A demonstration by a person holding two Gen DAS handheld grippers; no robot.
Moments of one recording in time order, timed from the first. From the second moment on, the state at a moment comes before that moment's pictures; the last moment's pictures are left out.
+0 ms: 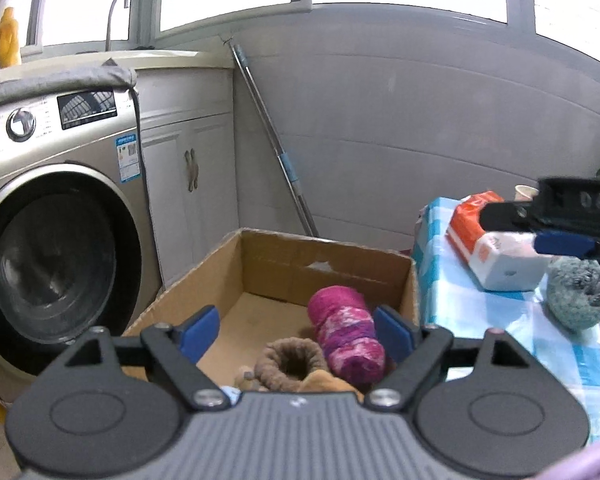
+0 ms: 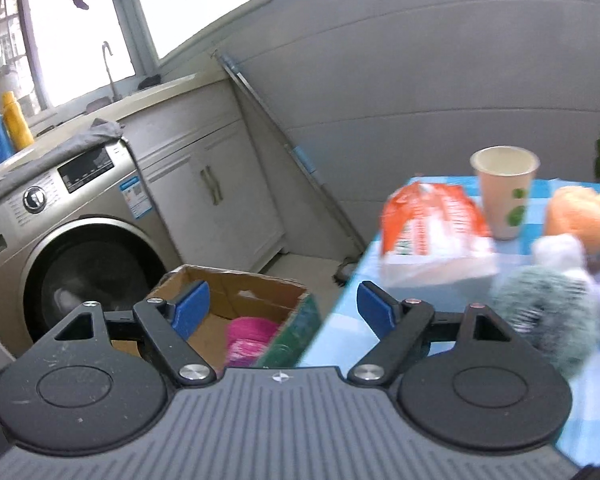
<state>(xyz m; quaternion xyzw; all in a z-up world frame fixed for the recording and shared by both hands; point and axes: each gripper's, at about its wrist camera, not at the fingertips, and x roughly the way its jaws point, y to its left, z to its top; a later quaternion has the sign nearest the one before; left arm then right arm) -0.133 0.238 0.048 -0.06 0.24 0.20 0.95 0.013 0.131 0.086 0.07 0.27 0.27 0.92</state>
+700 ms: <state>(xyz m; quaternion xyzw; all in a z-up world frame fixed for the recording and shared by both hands) -0.127 0.156 0.070 0.01 0.23 0.18 0.96 -0.057 0.017 0.086 0.07 0.25 0.20 0.95</state>
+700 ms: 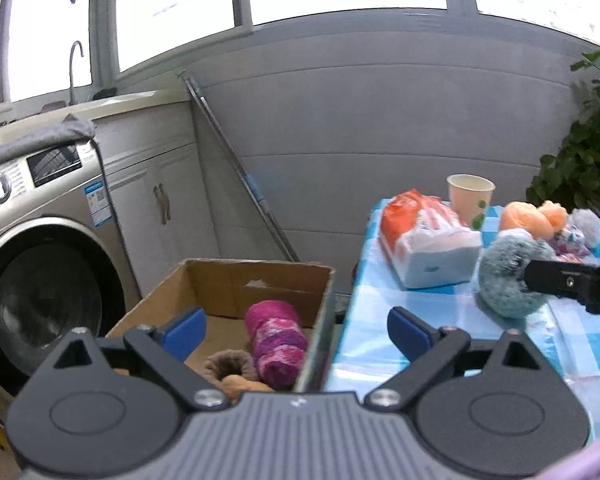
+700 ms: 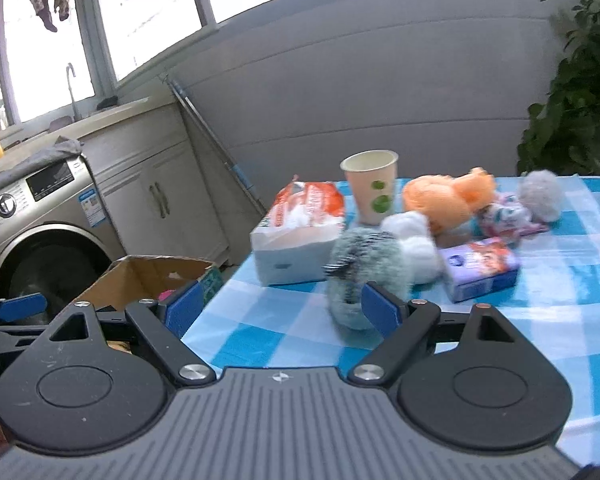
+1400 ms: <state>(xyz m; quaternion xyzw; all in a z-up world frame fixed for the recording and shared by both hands) -0.107 0.061 0.069 0.08 0.24 0.14 0.96 -0.085 -0.084 0.076 0.08 0.21 0.12 0.97</state>
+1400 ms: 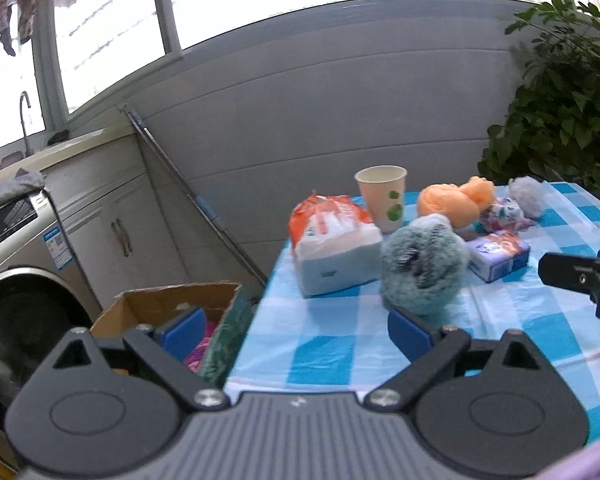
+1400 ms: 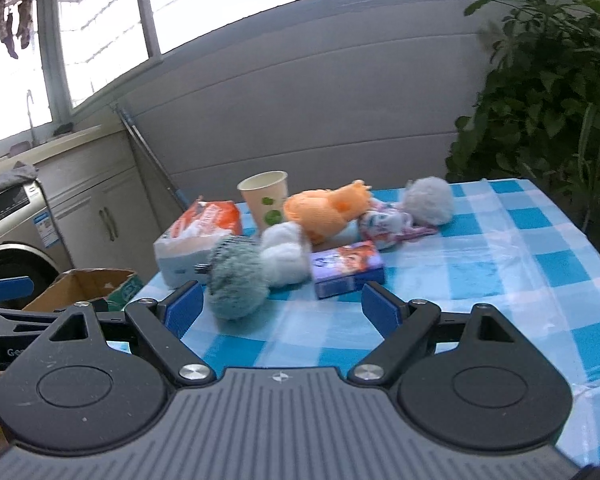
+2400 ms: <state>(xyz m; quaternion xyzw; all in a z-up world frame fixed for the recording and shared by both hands) -0.052 -0.019 0.043 0.10 0.24 0.02 0.97 -0.032 -0.178 0.049 0.12 0.23 0.05 0.96</state>
